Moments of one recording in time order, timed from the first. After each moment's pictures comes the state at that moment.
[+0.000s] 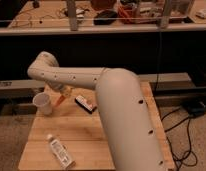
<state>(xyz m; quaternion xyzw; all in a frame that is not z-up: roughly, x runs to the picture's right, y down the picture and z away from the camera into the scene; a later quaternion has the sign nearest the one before) -0.196 0.020 0.827 -0.24 -0.02 -0.36 0.90</state>
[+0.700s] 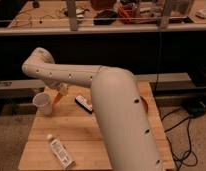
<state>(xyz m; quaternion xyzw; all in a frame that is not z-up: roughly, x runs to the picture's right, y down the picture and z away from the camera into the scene) -0.211 0.004 0.814 -0.24 -0.02 -0.38 0.89</state>
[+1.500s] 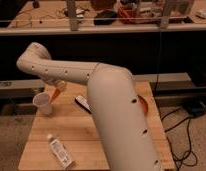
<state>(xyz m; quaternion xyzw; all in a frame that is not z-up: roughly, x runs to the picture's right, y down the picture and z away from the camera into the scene) -0.217 -0.018 0.801 -0.22 -0.02 -0.39 0.89</state>
